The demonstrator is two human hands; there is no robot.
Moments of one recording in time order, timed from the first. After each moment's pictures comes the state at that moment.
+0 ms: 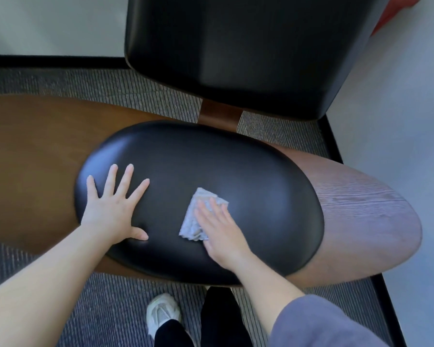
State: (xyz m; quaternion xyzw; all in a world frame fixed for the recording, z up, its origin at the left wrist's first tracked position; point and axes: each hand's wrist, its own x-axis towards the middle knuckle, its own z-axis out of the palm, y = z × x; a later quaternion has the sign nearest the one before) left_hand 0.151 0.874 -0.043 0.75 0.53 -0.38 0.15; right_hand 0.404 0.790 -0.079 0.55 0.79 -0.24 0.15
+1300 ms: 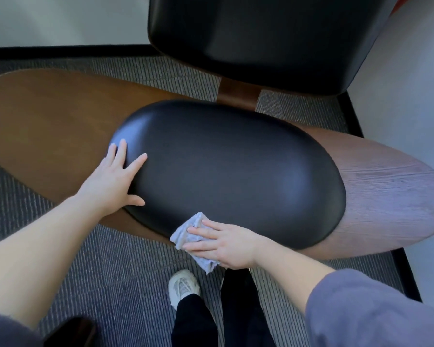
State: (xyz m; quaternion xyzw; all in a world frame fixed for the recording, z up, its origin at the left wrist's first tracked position) left_hand 0.095 0.860 -0.034 0.77 0.56 -0.22 0.20; right_hand 0.393 0.745 -0.091 0.14 0.98 -0.14 0.05
